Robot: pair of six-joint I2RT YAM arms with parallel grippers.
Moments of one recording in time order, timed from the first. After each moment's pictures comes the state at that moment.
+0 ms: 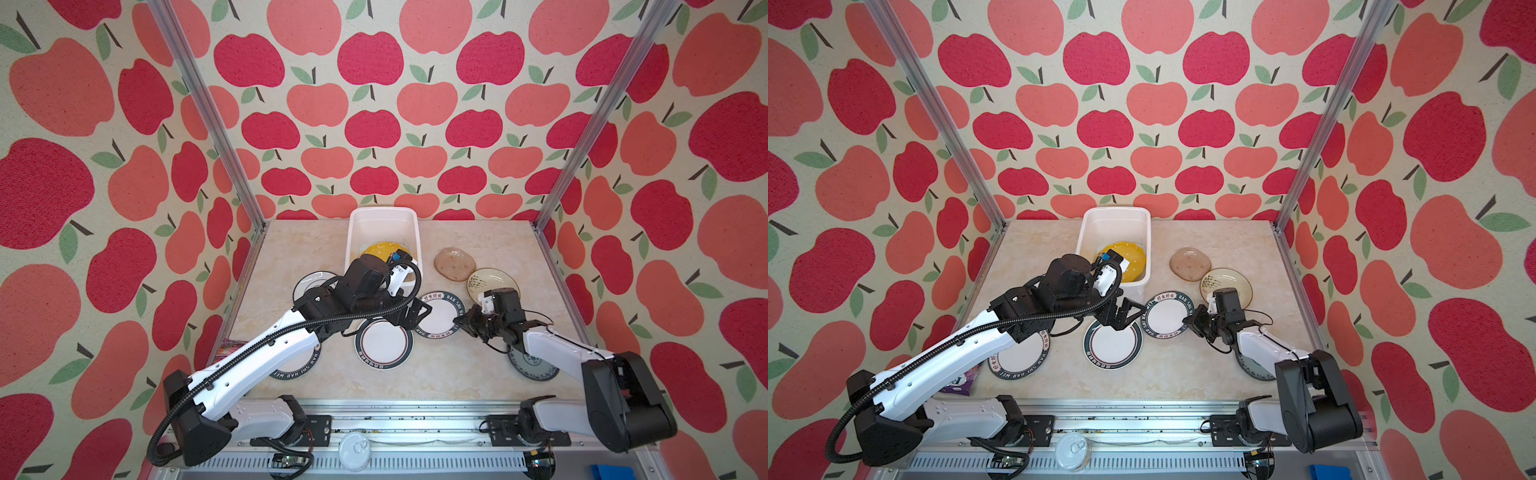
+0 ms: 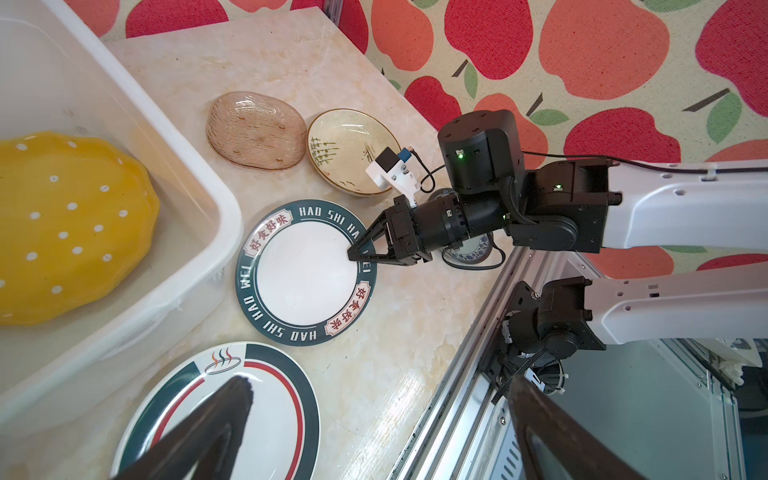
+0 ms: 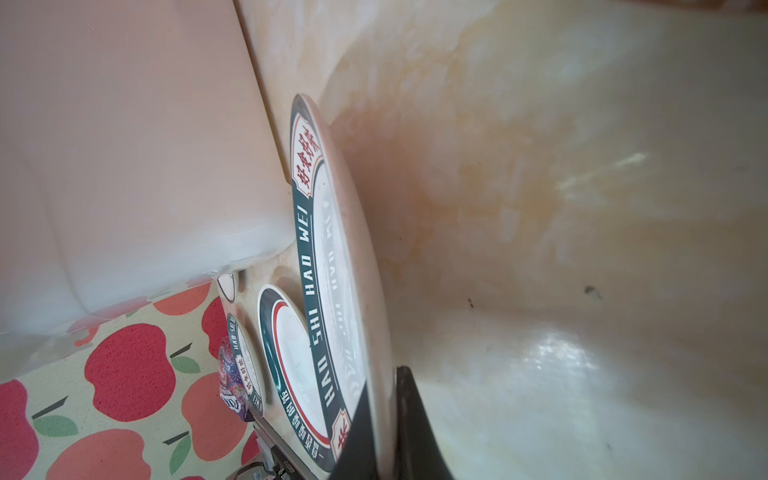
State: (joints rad) left arm -0.86 1.23 1.26 -0.61 0.22 -0.27; right arm 0.32 1.31 0.50 -0.07 -0.50 0.91
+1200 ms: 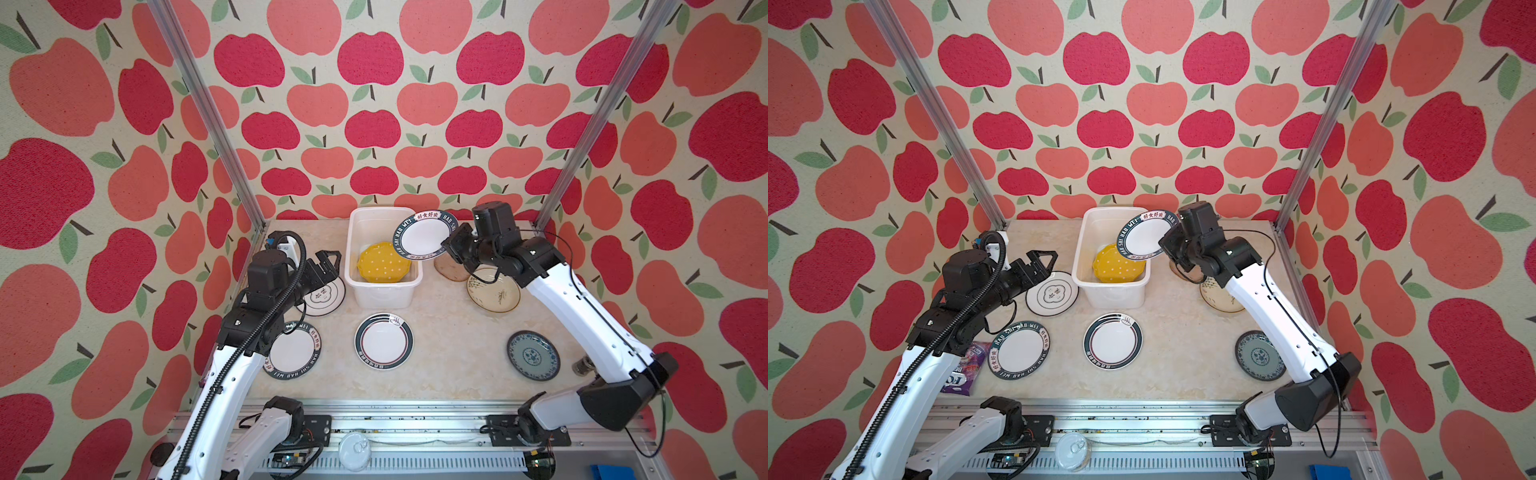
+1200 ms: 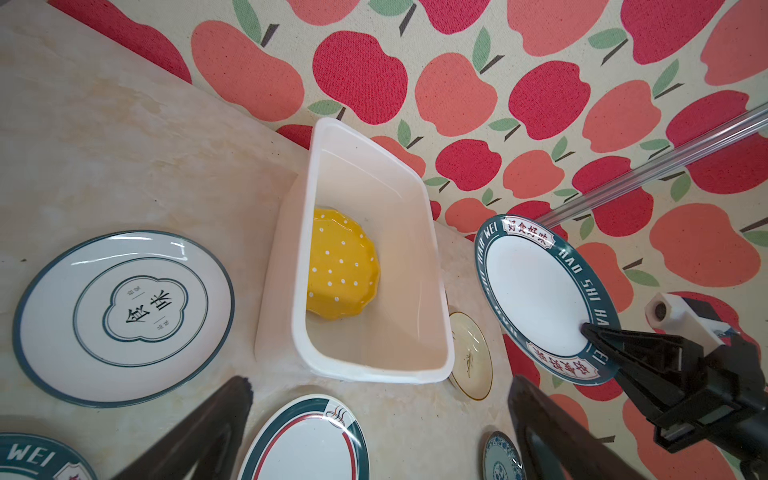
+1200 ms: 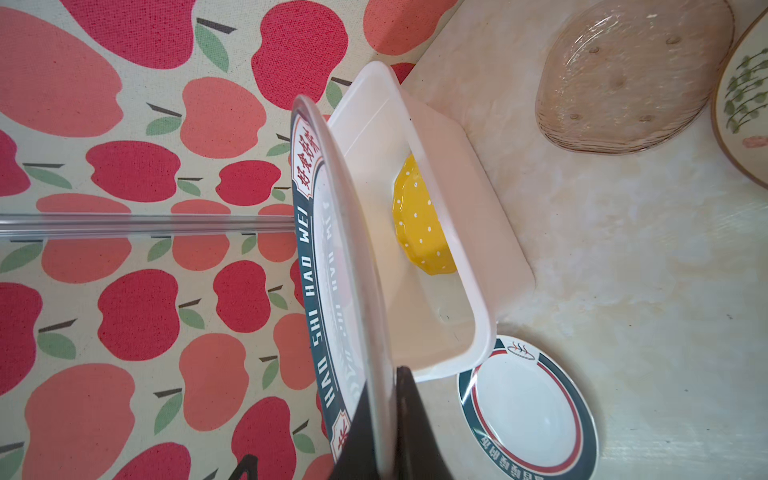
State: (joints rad) left arm -0.22 0.91 1.11 -0.59 0.19 -0.67; right arm 0.68 1.47 1.65 -0.80 0.03 1.25
